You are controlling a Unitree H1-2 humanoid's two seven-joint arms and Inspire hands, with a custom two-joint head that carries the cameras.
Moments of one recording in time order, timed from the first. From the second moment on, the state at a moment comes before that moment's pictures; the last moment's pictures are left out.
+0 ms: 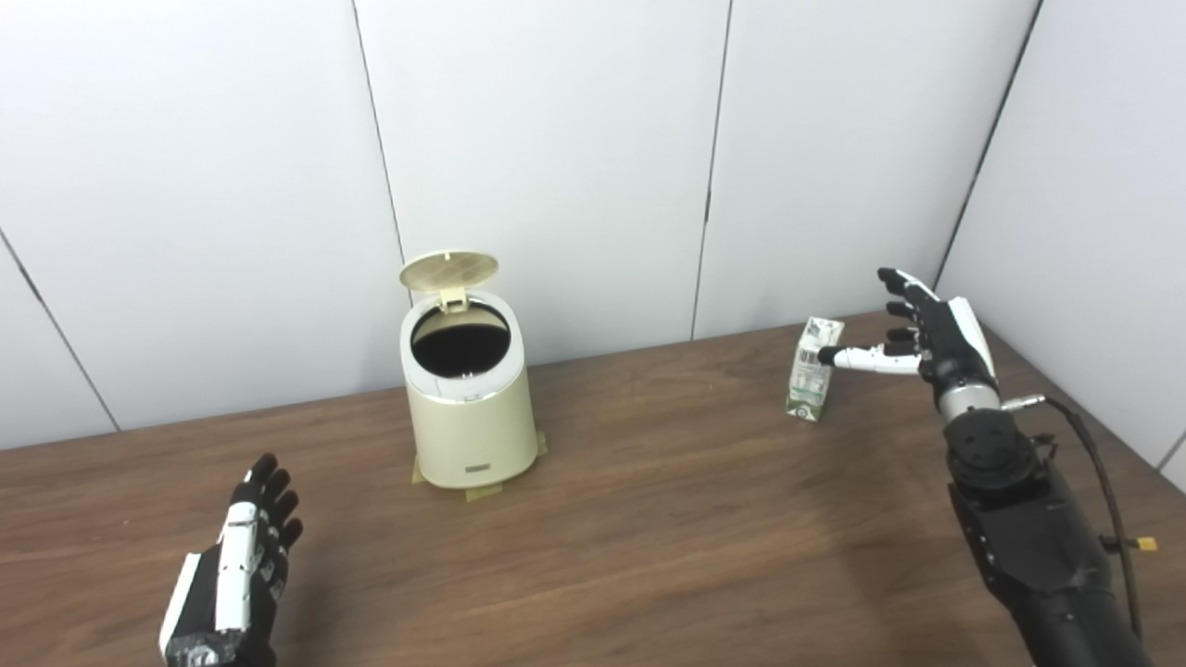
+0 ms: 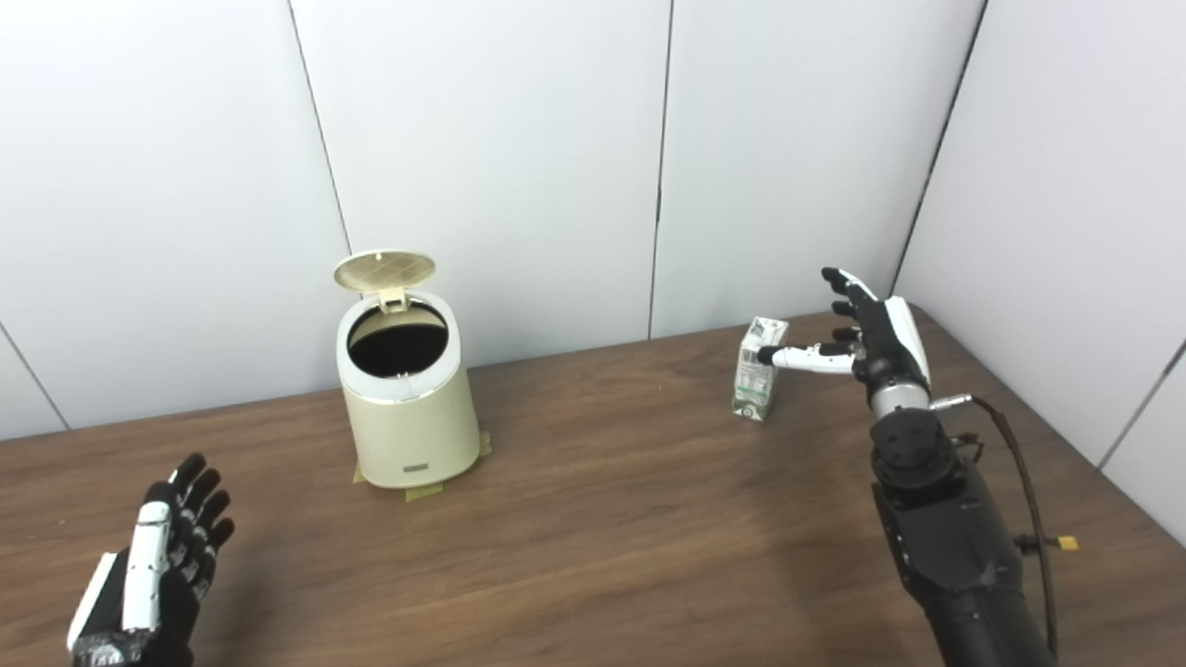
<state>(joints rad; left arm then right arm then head) -0.08 0.03 0.10 -0.27 -0.12 0.36 -0.07 -0.44 -0.49 -0.18 0.33 -0.19 0.22 -0.13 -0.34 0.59</state>
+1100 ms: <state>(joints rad) -0.09 0.04 0.10 -0.28 -0.13 0.37 -0.07 -0.45 -0.49 -0.07 0.50 -0.27 0.08 -0.12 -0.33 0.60</state>
